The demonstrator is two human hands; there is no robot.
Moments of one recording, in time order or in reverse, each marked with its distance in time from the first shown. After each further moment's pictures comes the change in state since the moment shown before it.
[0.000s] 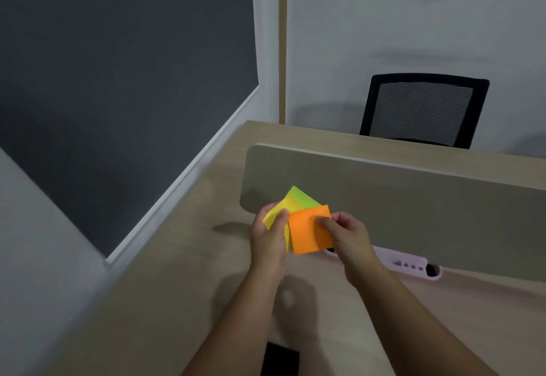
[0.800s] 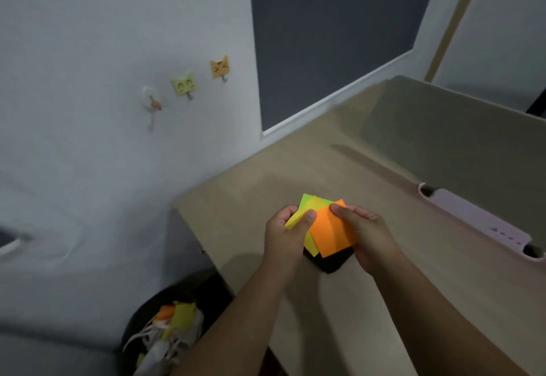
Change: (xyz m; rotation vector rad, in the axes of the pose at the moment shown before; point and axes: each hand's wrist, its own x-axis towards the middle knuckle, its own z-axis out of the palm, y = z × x) left_hand -0.274 -0.011 -0.179 0.240 0.333 0.132; right_hand -0.221 0.066 0.015 -0.002 -0.574 0.224
